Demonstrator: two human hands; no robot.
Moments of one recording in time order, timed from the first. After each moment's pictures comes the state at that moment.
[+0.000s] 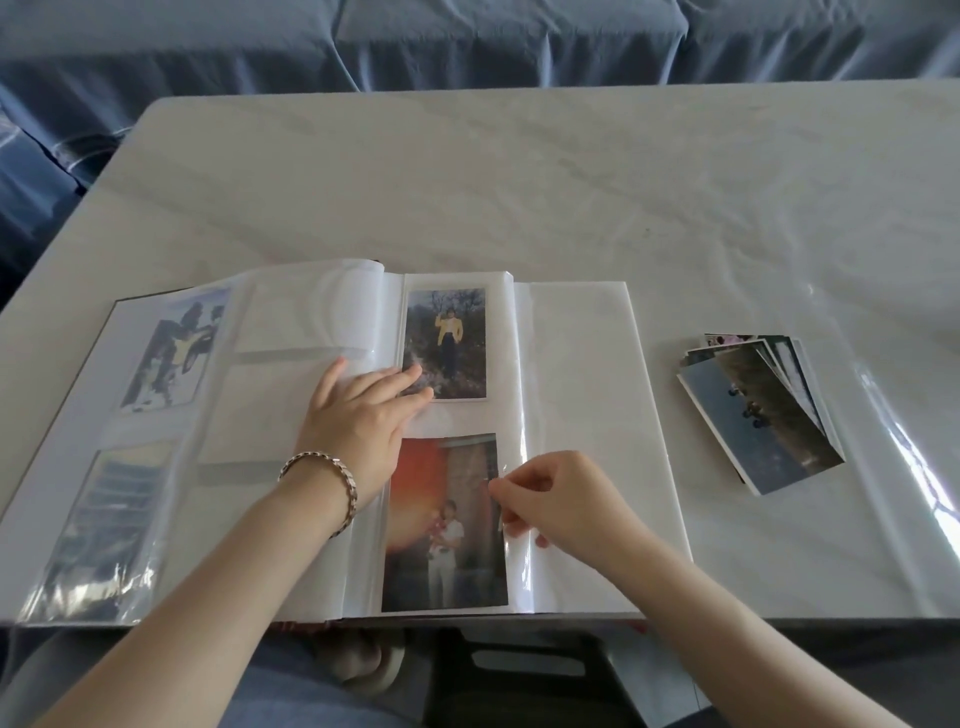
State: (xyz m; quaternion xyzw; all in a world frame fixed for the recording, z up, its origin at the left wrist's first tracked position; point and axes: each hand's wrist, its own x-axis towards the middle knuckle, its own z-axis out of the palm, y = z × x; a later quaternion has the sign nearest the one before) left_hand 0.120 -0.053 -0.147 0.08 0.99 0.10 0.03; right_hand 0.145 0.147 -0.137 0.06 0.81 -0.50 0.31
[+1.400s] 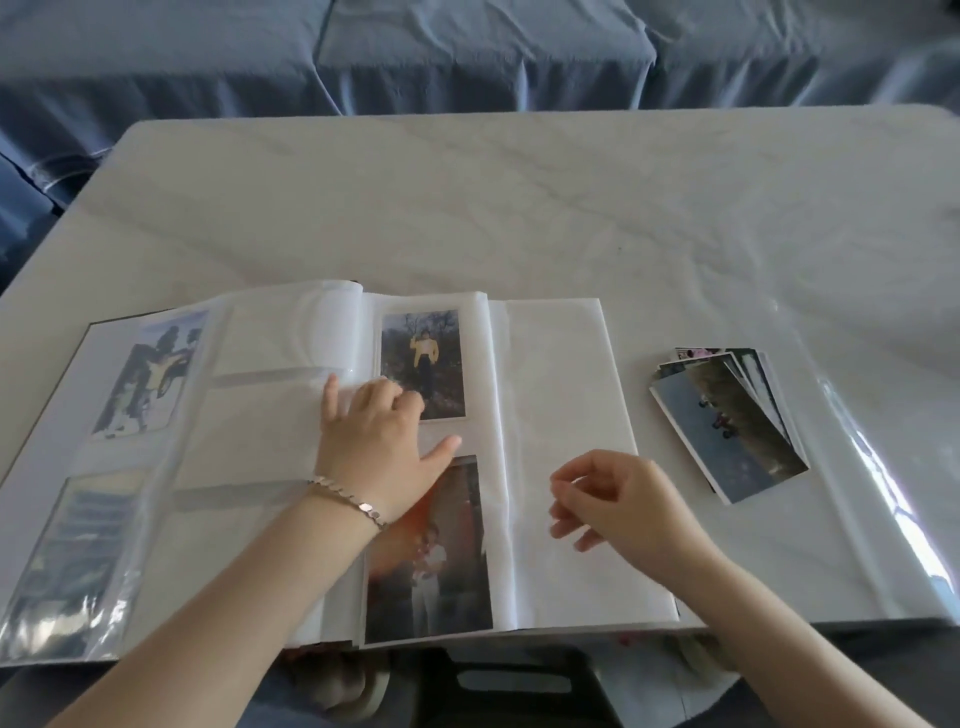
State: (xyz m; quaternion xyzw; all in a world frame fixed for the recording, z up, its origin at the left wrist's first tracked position) left_hand 0.112 -0.016 -0.138 0.03 1.00 0.02 0.07; right_hand 0.145 0.203 -0.135 0.08 0.78 -0.57 0.24
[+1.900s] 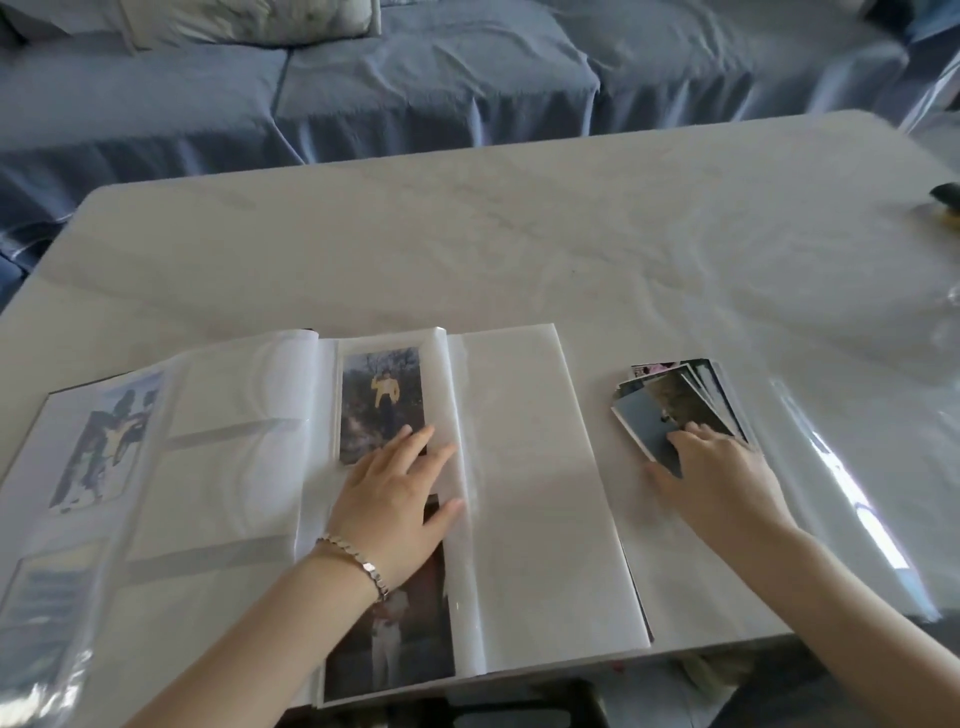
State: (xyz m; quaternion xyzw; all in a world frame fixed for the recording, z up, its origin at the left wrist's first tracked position) left_hand 0.115 0.011 -0.155 0.13 0.98 0.09 0.13; right_hand 0.111 0.297 -0.150 0.04 1.00 -0.01 0.08
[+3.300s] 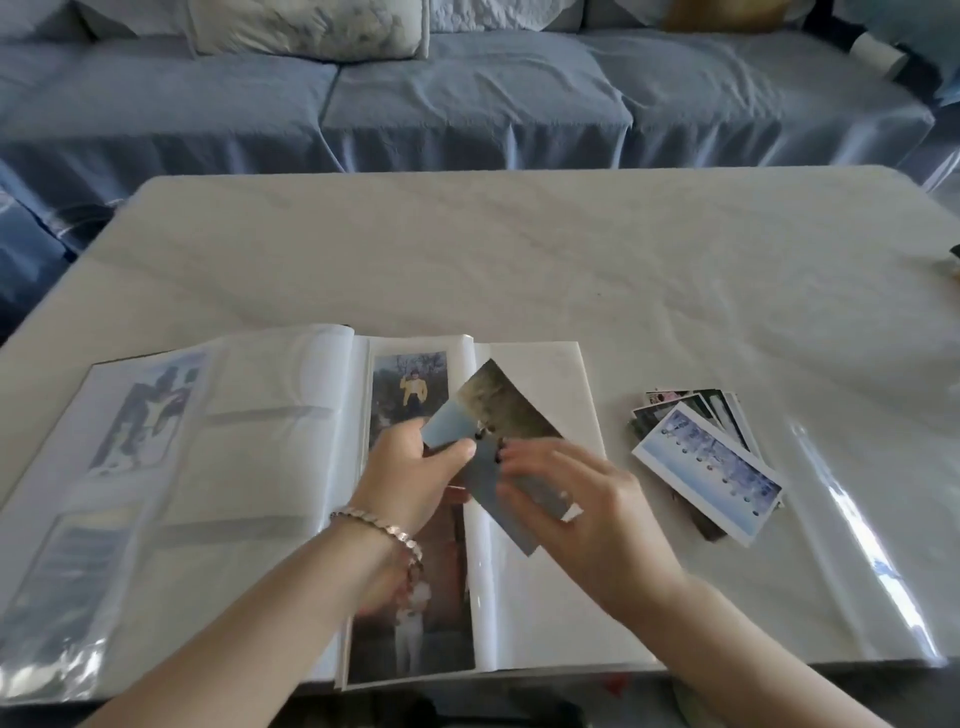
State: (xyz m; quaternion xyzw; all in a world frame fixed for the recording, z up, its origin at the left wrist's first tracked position) left_hand 0.115 0.033 -0.101 -0.13 0.78 0.61 0.09; right_hand 0.141 0.193 -0.105 -0.22 0.86 -0.44 -0.11
